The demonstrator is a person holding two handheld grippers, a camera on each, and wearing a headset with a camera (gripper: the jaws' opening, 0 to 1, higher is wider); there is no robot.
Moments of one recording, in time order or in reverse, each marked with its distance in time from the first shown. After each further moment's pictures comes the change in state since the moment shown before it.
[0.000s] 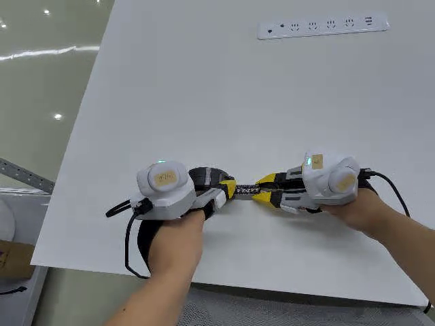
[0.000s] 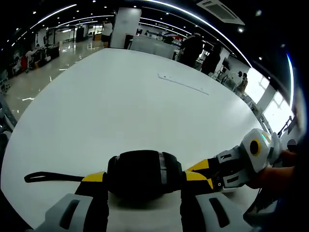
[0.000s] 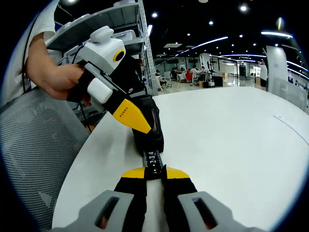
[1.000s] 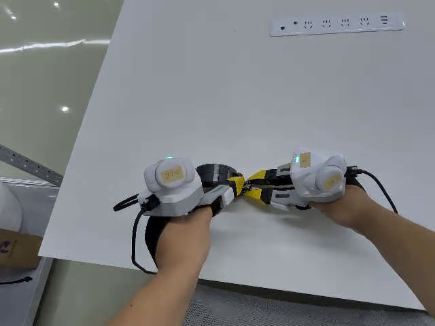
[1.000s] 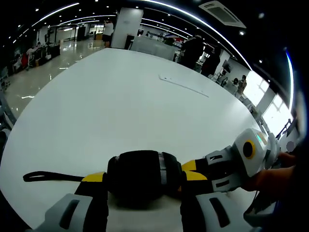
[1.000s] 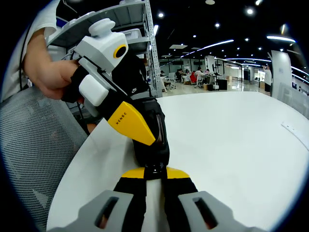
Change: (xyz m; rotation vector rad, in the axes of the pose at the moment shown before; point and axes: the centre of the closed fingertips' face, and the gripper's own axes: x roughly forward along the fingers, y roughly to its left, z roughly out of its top) left arm -0.001 0.001 0.000 -0.013 -0.006 -0.012; right arm 0.025 0.005 0.010 -0.046 -0.009 0.025
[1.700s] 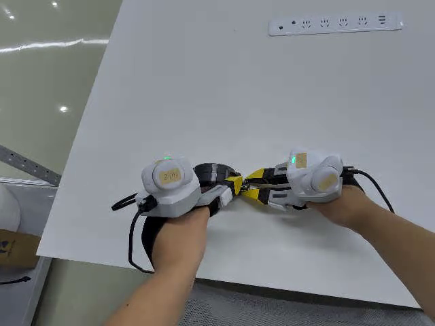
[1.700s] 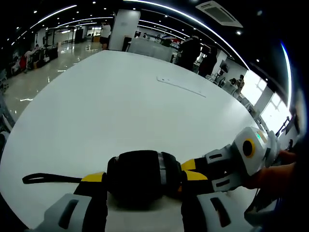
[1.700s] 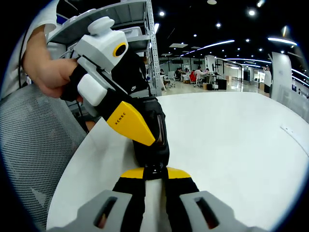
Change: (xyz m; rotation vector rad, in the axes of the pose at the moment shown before) left arm -0.001 0.000 0.001 0.012 -0.023 -0.019; right arm -0.002 0.000 0.001 -0.019 0.017 -0.013
